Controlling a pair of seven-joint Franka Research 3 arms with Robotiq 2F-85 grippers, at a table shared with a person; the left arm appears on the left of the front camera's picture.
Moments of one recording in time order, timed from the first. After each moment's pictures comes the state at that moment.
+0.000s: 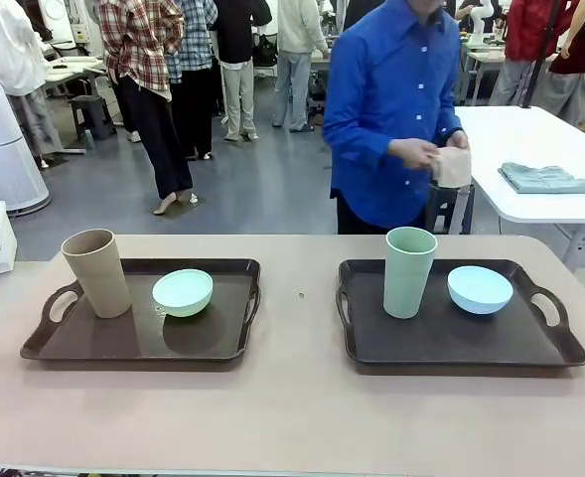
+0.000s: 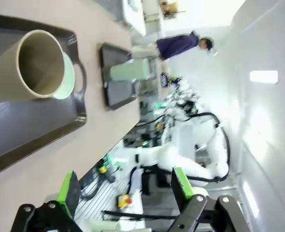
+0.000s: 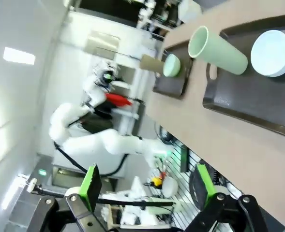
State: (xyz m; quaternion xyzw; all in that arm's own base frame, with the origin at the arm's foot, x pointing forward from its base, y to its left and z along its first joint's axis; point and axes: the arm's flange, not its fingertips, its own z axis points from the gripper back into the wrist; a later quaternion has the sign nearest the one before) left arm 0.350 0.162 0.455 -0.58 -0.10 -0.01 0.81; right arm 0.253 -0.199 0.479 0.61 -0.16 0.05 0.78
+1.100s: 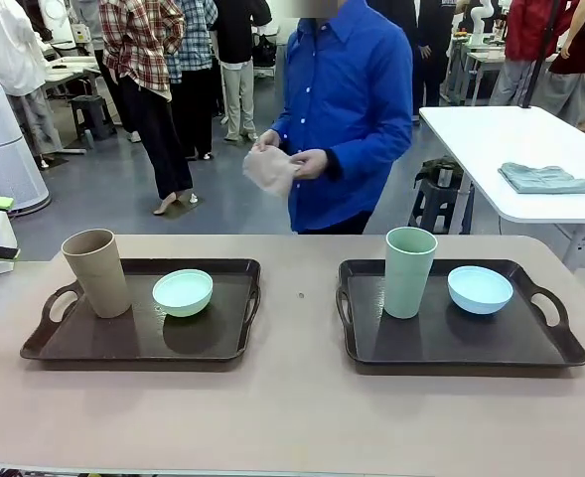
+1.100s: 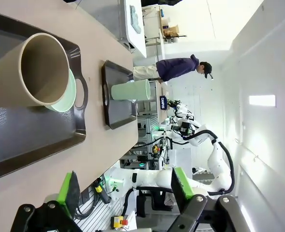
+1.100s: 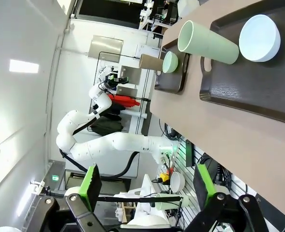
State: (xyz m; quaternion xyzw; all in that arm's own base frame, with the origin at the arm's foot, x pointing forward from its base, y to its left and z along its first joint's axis) left arm 0.340 0.137 0.442 -0.57 -0.13 0.05 0.81; right arm 0.259 -0.216 0.457 0.62 -0.12 0.03 0.78
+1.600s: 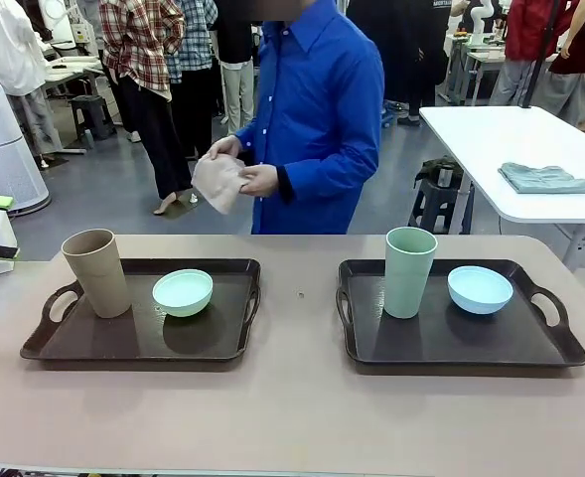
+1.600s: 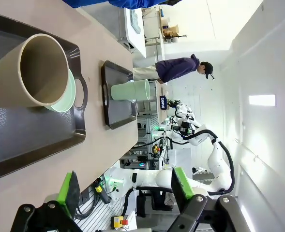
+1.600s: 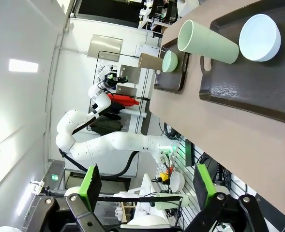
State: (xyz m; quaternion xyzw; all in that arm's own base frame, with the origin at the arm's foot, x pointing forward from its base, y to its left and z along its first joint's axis) left arm 0.340 0.137 0.443 -0.57 -0.13 0.05 0.81; right arm 0.259 -0.215 0.457 0.62 -0.12 0.03 0.78
